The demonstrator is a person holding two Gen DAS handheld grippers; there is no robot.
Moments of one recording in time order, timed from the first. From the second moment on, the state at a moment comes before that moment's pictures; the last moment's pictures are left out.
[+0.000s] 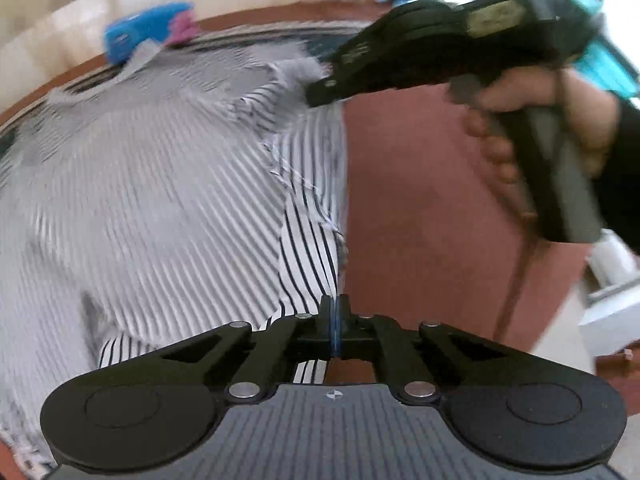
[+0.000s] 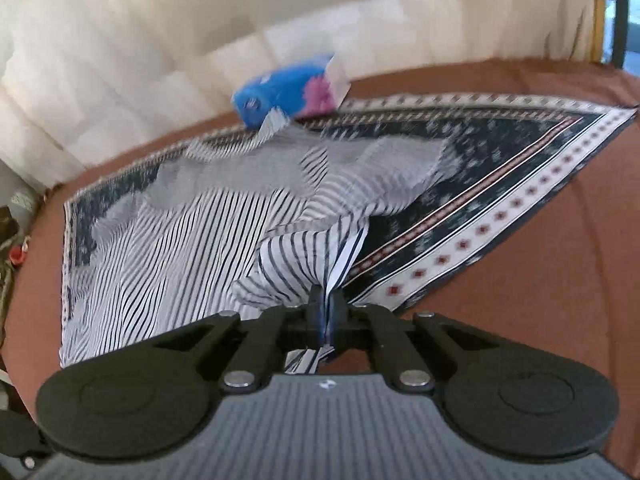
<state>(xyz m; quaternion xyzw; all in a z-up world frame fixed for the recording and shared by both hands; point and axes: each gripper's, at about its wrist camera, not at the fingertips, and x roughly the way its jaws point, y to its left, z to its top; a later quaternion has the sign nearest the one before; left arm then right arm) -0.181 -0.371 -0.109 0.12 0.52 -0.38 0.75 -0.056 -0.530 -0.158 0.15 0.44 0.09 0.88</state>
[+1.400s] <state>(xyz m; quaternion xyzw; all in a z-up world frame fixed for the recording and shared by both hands) -0.128 -0.105 -0.123 0.01 0.54 -0.09 0.84 -0.235 -0.479 -0.163 0.22 0.54 0.09 0.81</state>
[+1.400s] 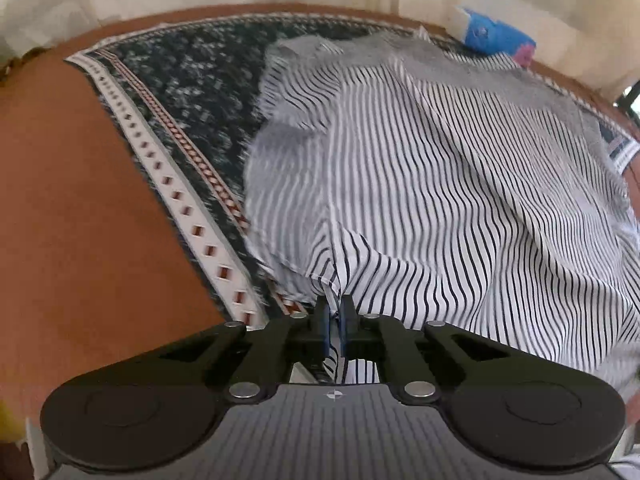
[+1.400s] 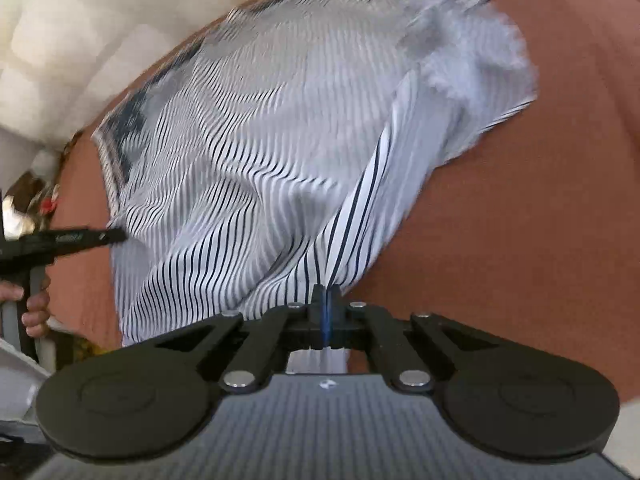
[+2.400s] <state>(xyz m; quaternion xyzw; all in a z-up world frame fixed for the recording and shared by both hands) 0.073 -0.137 -0.098 0.06 0.41 -0.07 0.91 0.004 -0.518 -0.108 -0.01 0.41 0.04 0.91</state>
